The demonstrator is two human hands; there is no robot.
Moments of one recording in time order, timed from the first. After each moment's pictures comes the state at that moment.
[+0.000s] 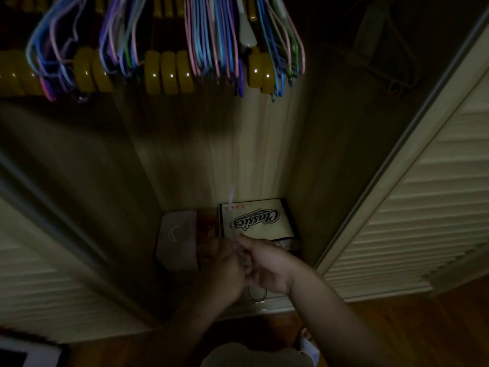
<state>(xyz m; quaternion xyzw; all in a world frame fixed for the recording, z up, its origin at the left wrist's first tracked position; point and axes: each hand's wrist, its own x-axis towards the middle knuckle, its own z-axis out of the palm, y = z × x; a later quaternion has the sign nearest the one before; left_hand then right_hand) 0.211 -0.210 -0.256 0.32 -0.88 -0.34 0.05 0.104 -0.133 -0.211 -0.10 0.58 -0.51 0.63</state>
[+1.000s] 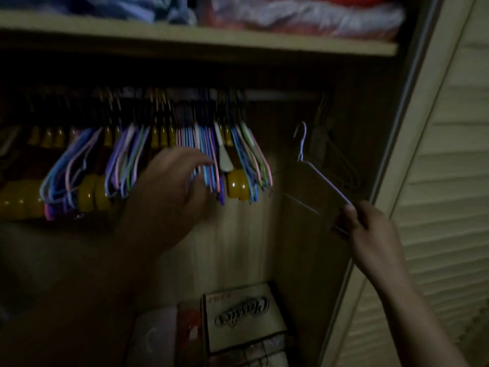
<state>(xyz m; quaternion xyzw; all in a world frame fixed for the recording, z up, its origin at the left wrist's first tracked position) 0.177 -0.300 0.059 0.06 -0.88 -0.02 0.48 -0.027 -0.055 -0.007 -0.26 0.84 -0.45 -0.18</state>
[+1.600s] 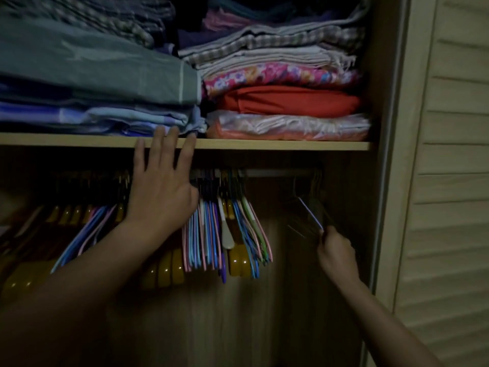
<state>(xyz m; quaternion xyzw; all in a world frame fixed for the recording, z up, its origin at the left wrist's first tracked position) 0.136 -0.353 0.169 0.25 -0.81 0.26 0.47 -0.107 -0.136 0.046 -0.25 0.86 -0.39 -0.21</state>
